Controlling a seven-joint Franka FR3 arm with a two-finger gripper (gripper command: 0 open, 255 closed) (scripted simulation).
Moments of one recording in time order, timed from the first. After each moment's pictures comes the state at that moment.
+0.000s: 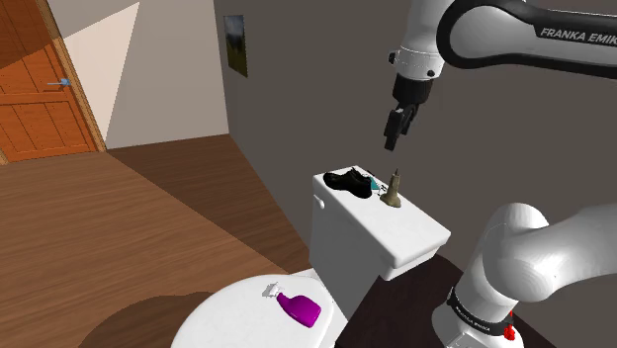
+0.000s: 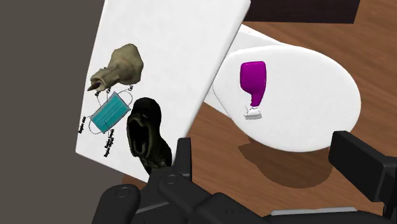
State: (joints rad) arm 0.01 -0.83 0.03 -2.30 -0.12 1.55 -0.03
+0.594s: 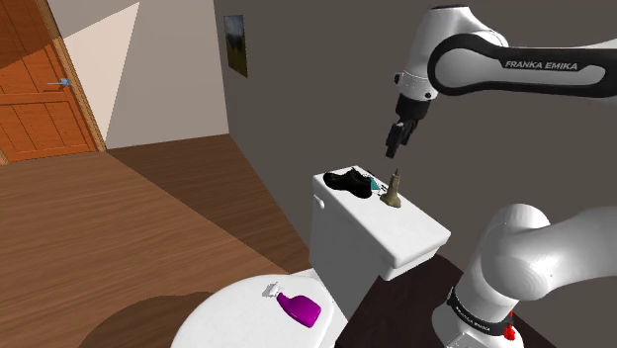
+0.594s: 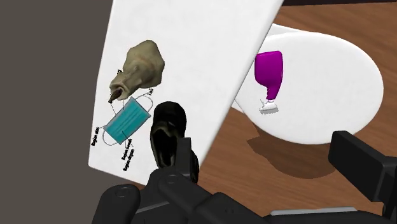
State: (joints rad) arm -0.04 -0.84 -0.12 -2.45 -0.18 1.74 -0.11
